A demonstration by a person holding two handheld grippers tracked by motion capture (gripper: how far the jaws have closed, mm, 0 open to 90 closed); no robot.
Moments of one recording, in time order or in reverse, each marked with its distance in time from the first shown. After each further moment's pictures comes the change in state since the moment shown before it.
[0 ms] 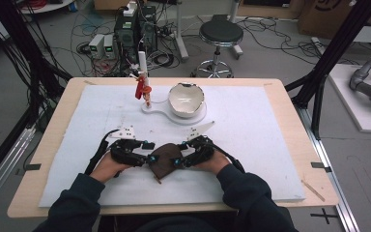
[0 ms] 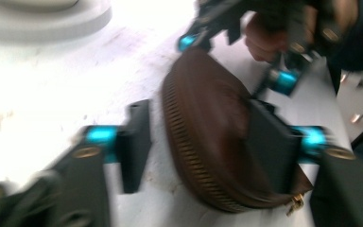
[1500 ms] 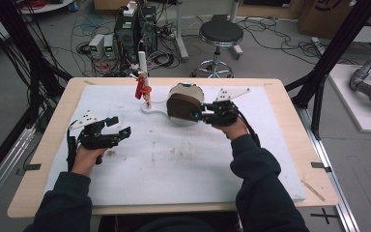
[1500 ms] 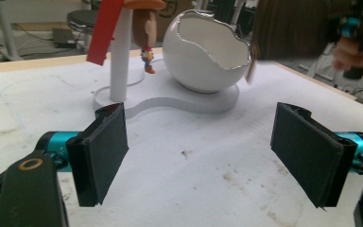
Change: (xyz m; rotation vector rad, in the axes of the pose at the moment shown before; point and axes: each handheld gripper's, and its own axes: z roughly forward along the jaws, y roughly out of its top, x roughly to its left) left arm 0.030 0.000 -0.076 -0.343 0.381 -0.046; right arm -0.066 0.050 -0.093 -0.291 -0.180 -0.022
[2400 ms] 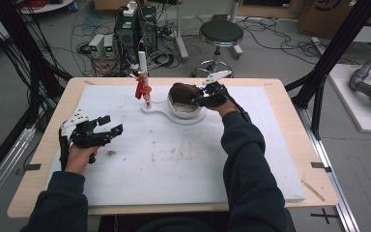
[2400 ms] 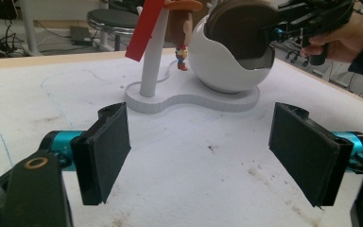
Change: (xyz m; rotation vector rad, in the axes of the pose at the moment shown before) left arm 0.017 -0.002 -0.012 -0.007 0.042 -0.030; right arm -0.066 0.009 0.051 0.217 -0.188 -0.042
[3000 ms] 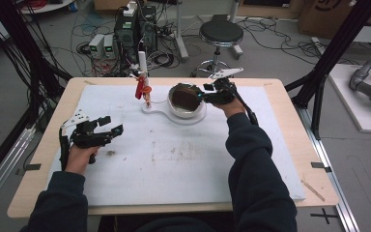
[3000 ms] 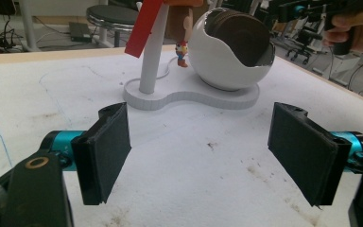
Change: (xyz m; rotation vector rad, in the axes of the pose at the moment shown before) left arm 0.000 0.000 0.000 0.013 0.002 -0.004; right arm 0.002 0.004 -0.038 -0.025 -0.110 0.137
